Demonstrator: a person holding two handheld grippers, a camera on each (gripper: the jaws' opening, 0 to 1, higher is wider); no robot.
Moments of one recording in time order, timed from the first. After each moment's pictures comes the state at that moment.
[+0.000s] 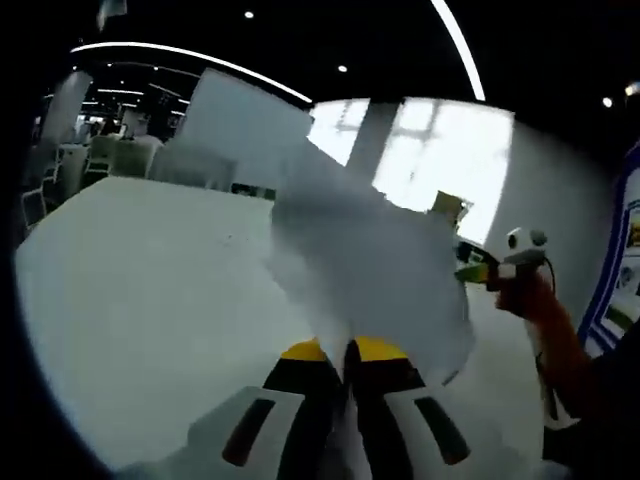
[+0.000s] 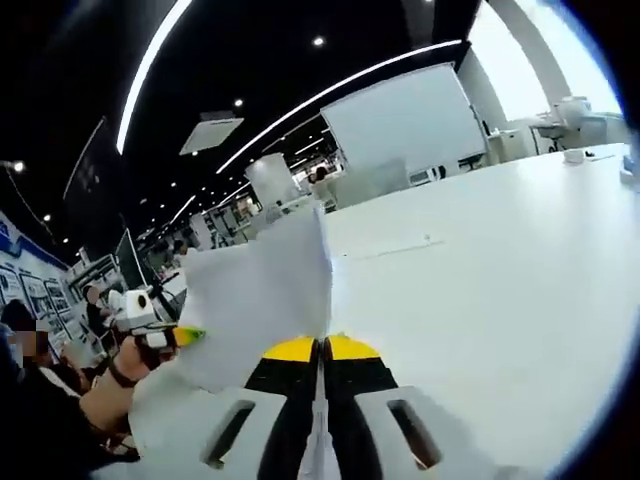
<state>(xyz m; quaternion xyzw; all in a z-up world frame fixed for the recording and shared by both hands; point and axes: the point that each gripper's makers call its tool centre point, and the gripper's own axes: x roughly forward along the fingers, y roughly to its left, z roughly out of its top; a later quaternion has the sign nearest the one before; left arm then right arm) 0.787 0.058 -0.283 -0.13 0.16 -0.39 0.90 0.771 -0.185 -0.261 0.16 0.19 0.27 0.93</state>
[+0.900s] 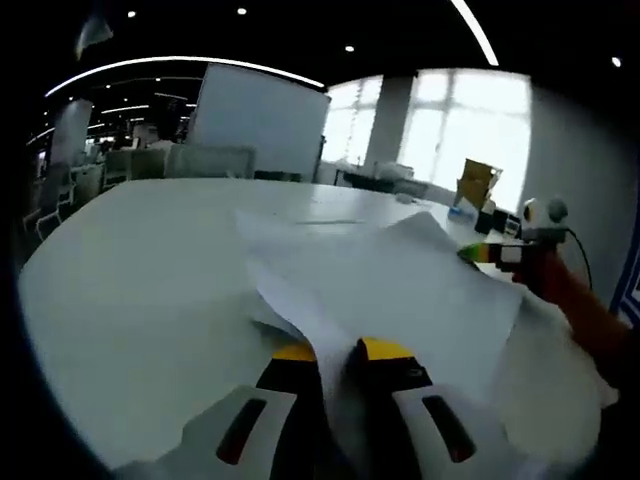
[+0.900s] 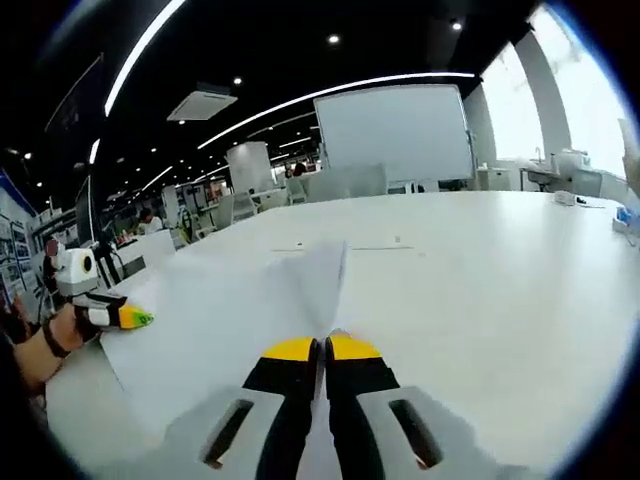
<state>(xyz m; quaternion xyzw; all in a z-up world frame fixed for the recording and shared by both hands) 0.804 0.055 -0.333 -0.04 0.20 -0.33 0.92 0.818 -0.176 -0.320 0.05 0.19 0.21 0.96</state>
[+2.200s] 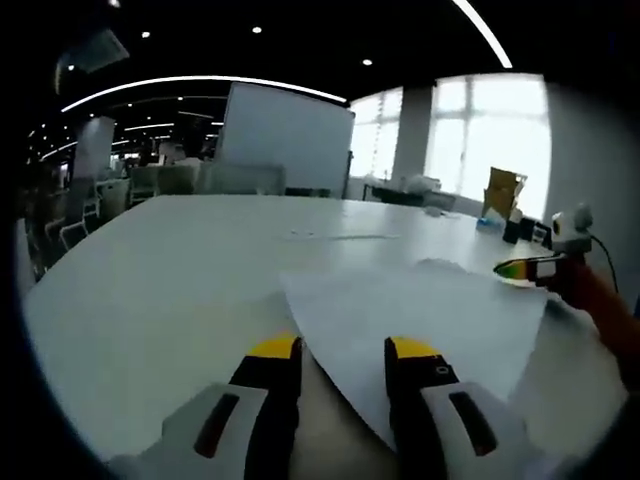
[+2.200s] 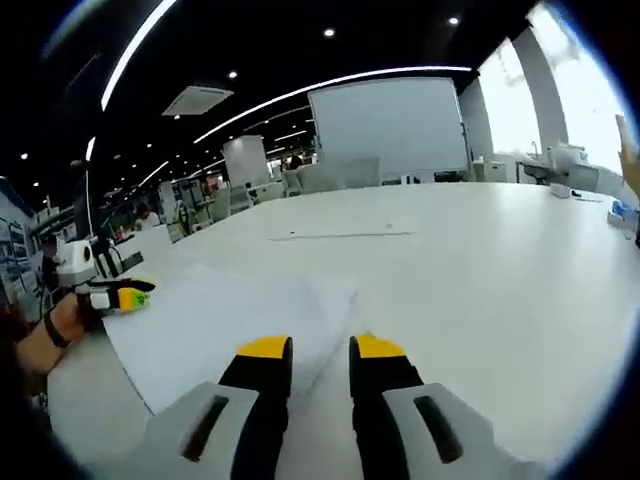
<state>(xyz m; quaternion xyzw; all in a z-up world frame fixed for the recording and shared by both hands) 0.807 0.087 -0.324 -0.04 0.16 -0.27 0.95 0.784 -0.185 -0.325 0.06 0.20 0.22 0.95</state>
